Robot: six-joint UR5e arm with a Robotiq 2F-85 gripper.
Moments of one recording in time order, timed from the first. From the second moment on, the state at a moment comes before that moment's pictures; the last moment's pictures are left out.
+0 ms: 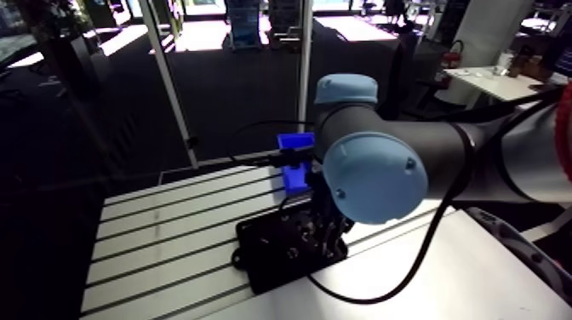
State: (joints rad) arm -0.40 -1.33 2.18 -2.26 -1.60 -2.01
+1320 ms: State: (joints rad) arm -0.40 -1.34 2.17 -2.27 -1.60 -2.01
